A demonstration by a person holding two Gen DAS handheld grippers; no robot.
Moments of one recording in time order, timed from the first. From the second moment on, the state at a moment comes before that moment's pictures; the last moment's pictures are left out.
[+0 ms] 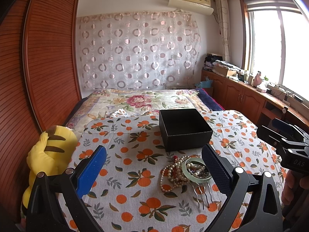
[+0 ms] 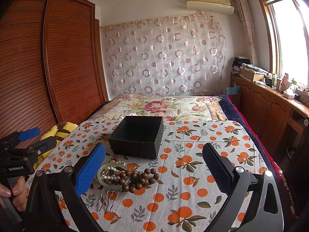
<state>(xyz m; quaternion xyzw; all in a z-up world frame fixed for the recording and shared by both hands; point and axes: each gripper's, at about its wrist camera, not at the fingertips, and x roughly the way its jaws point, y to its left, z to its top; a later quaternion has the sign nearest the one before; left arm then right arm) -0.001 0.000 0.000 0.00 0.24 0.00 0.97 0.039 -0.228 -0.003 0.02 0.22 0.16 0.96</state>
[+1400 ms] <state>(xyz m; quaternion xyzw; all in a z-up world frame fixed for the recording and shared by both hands) 0.040 -0.016 -0.052 -0.02 0.34 -0.10 0.93 0.050 -0.236 -0.054 -0.01 0.29 0.19 0.94</state>
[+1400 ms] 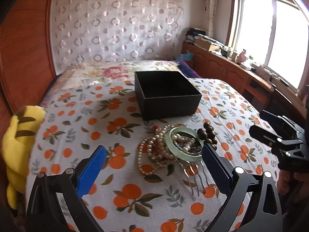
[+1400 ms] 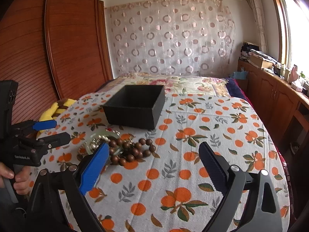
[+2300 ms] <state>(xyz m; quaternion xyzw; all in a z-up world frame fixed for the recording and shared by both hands) 0.082 -0.028 -0.067 -0.07 0.38 -0.17 0.90 0.055 -0.226 -0.074 -0.02 0.32 0.20 0.92</state>
